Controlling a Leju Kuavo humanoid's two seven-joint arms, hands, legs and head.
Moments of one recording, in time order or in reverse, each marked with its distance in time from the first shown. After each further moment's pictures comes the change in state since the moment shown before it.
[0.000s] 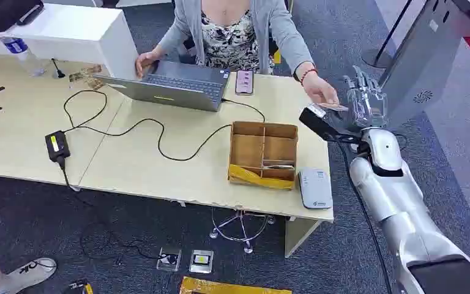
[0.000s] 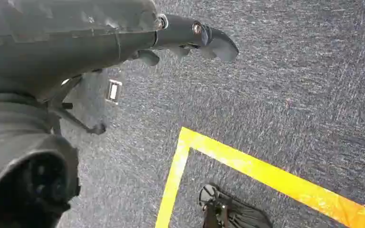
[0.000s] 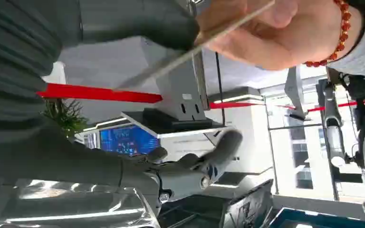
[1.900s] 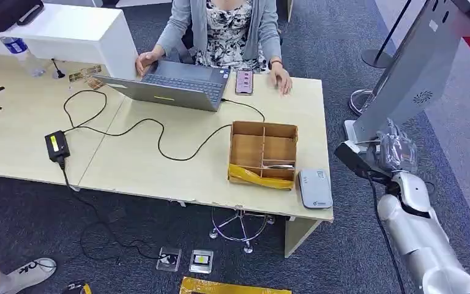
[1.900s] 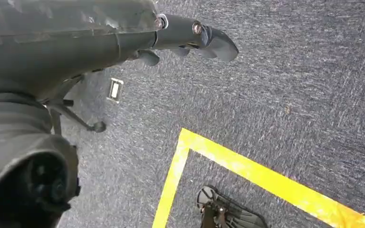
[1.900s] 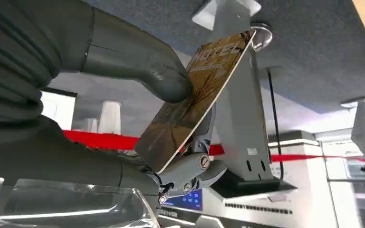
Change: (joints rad) left arm 0.002 0.001 -0.008 0.001 0.027 0.023 0.003; right arm 0.198 -0.139 -0.104 0.020 -0.121 0.004 -0.024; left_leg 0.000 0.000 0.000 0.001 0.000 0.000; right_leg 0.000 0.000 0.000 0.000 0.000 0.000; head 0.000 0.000
